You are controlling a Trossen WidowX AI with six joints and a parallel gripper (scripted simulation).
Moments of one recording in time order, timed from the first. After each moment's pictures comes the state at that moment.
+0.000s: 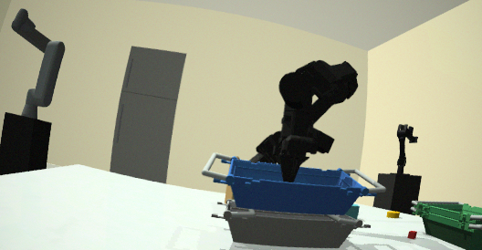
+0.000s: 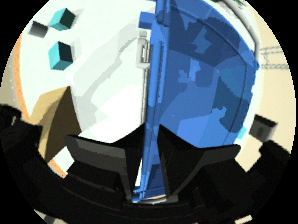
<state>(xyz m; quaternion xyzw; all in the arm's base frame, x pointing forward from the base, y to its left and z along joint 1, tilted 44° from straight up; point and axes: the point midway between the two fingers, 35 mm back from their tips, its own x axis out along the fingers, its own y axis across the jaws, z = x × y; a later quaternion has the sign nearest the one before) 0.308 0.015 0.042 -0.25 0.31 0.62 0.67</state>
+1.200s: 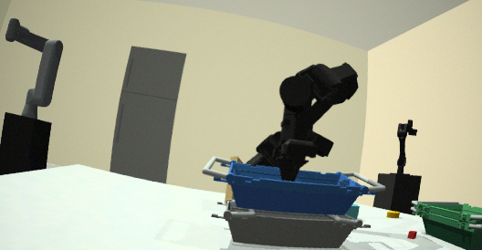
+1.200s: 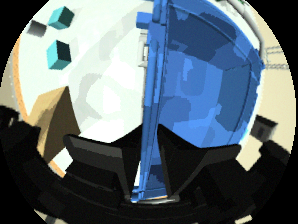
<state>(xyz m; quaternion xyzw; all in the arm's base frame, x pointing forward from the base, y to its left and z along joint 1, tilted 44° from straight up) 0.306 0.020 0.037 -0.25 0.31 0.62 0.67</state>
